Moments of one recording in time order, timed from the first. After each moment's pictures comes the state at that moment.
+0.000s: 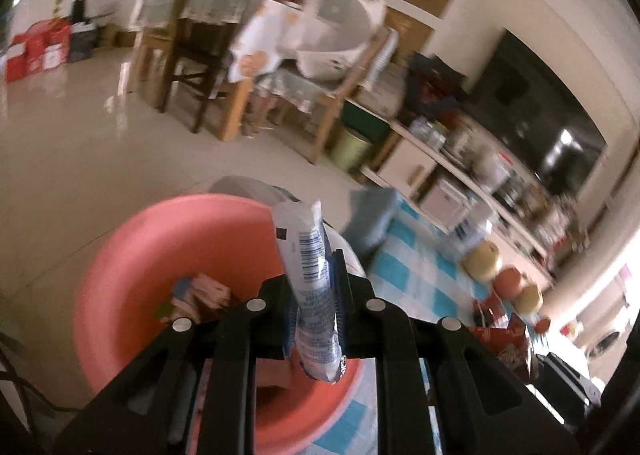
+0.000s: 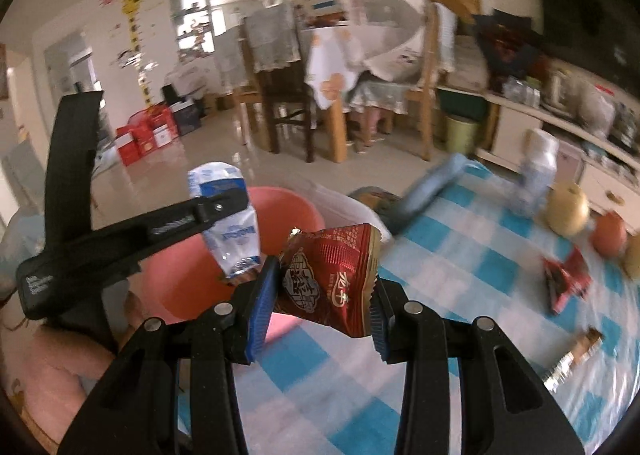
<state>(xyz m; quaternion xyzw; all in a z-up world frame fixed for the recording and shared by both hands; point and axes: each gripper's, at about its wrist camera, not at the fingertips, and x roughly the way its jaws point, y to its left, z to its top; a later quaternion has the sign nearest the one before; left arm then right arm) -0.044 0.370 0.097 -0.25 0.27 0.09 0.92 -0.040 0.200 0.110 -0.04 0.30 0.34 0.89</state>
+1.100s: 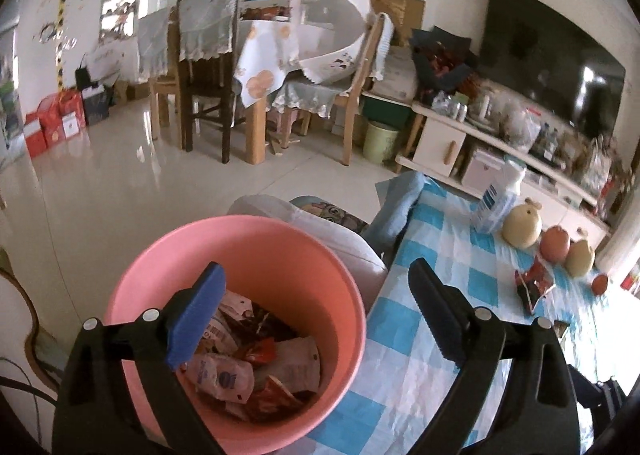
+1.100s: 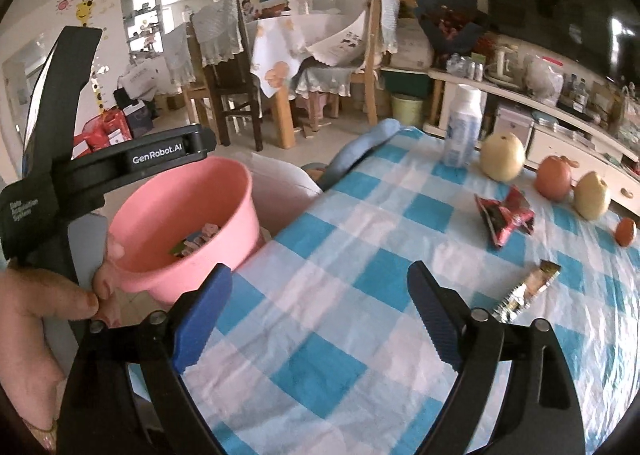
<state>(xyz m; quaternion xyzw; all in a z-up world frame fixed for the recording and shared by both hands) -0.030 0.306 0.117 -0.10 0.29 0.15 0.94 -0.068 0.115 0.080 -0.02 0.33 0.23 0.91</state>
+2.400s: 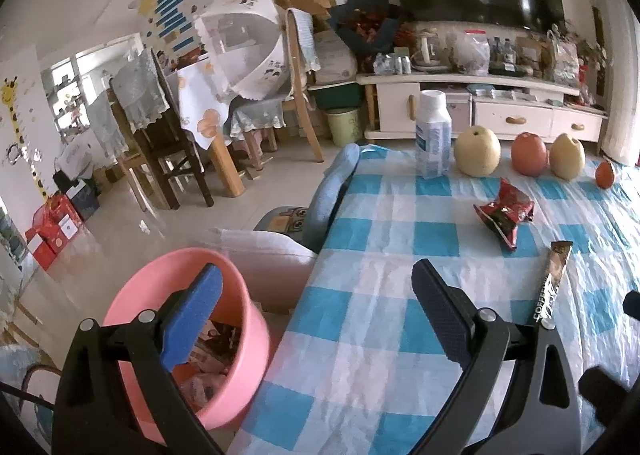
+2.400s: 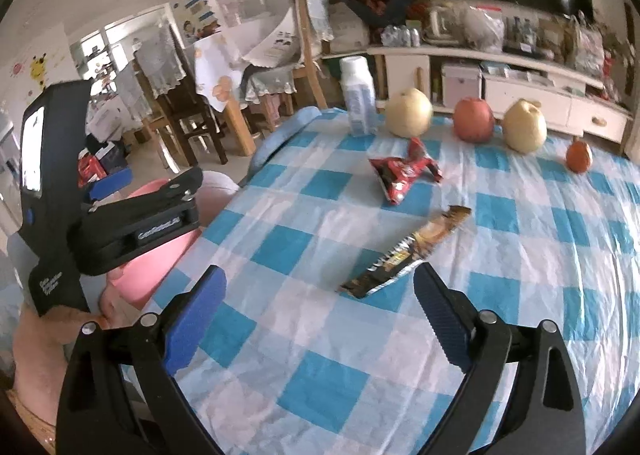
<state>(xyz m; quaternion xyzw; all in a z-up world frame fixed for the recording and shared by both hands) -0.008 0.174 0.111 0.09 0.31 0.11 0.94 -0.061 -0.012 0.072 0.08 0.37 0.18 0.91</state>
